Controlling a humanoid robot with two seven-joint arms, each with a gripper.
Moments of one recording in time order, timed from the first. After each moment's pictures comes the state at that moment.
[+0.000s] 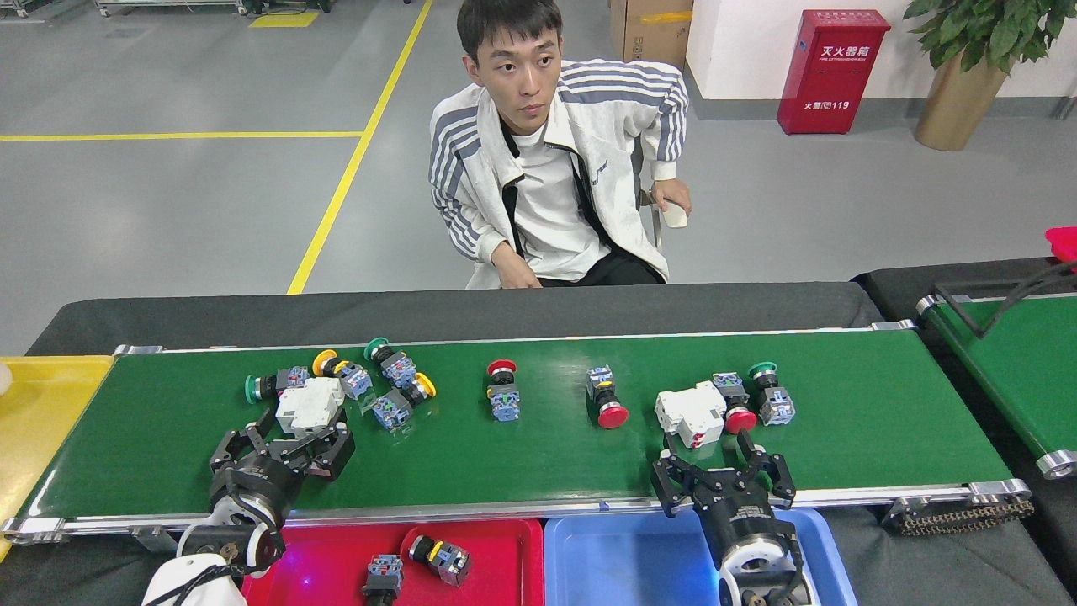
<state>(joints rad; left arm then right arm) -0.32 0.14 0.05 -1.11 -1.46 -0.09 -0.17 -0.18 0.06 0.24 -1.31 1.38 0.14 0.09</state>
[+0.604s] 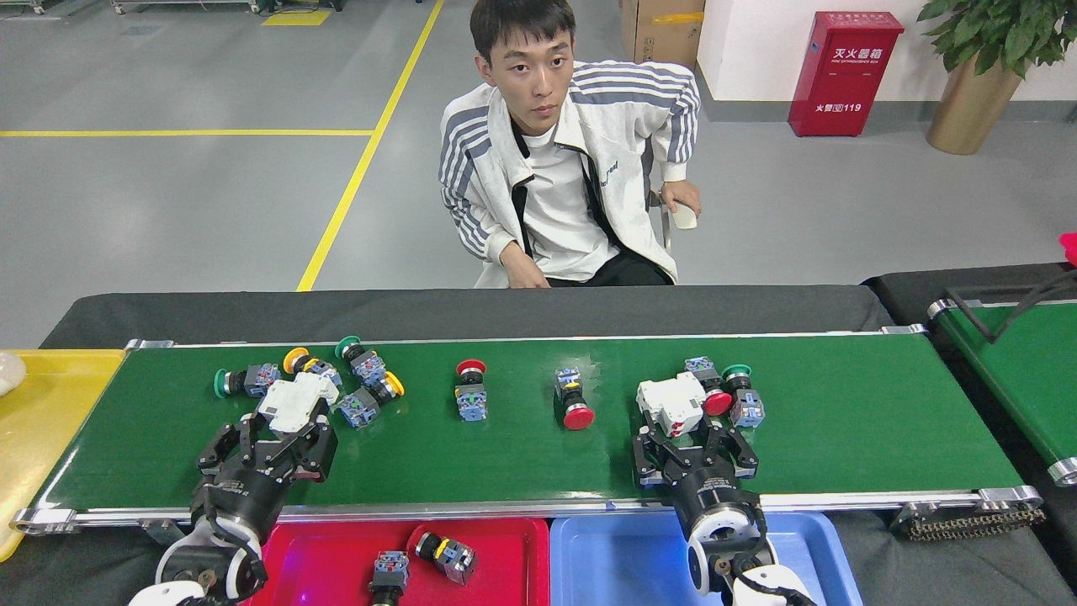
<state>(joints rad) -0.07 0.16 0.05 -1.48 -1.41 -0.23 -0.06 -0.24 0.07 0.26 -1.23 1.37 0.15 0.09</state>
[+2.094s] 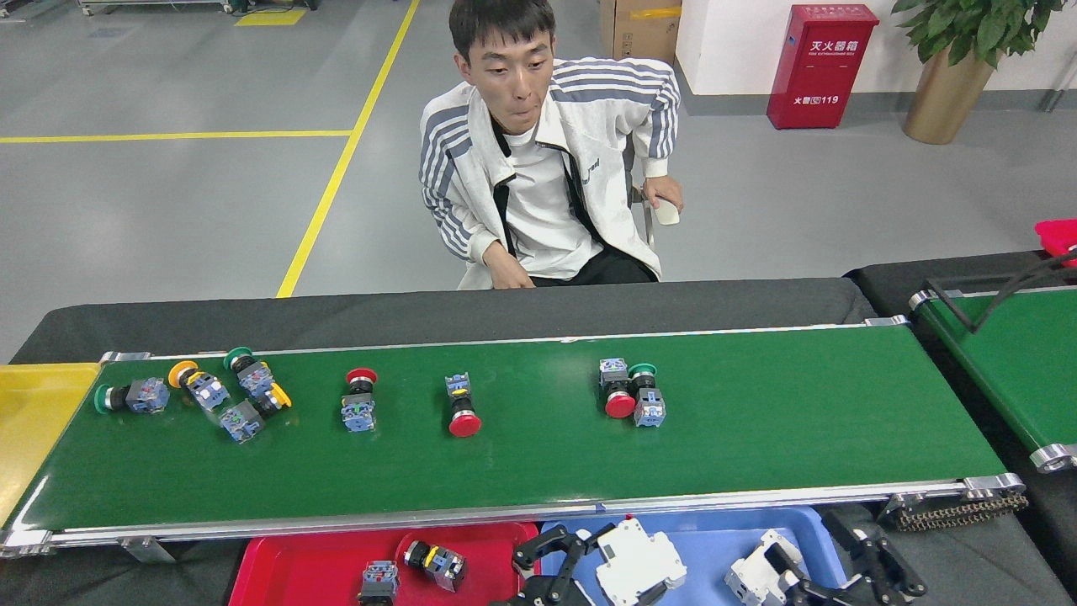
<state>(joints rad) 0.06 -0.11 -0.54 -1.66 -1.75 -0.30 -0.17 0.23 0.06 -0.25 -1.64 1.26 -0.44 0.03</state>
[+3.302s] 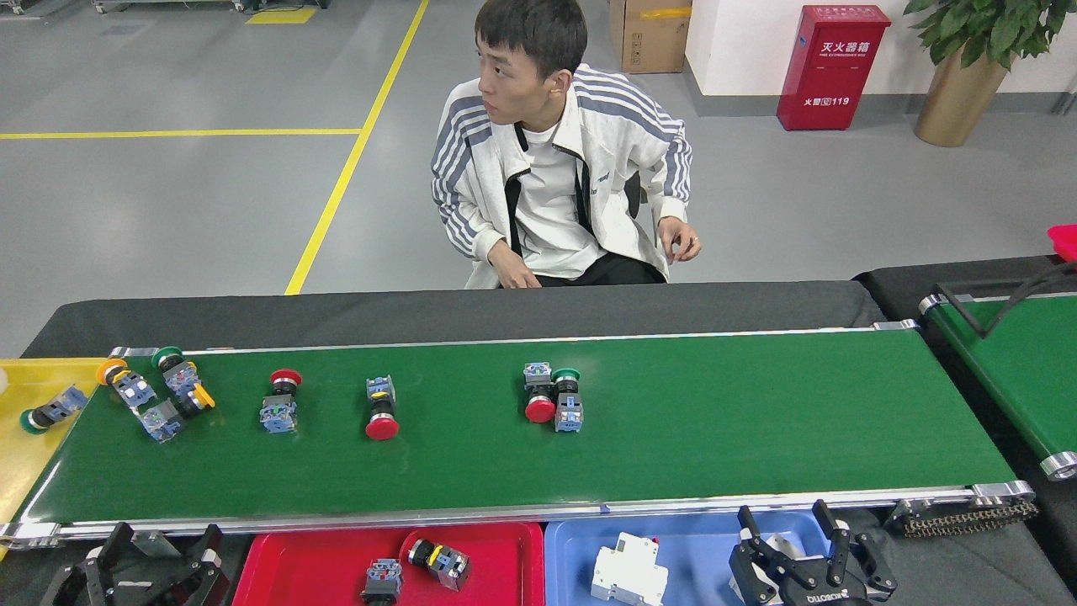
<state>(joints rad) 0.18 0.08 0.47 -1.65 -1.43 -0.48 -0.07 0.25 0.08 -0.08 -1.75 1.44 -0.20 0.08</state>
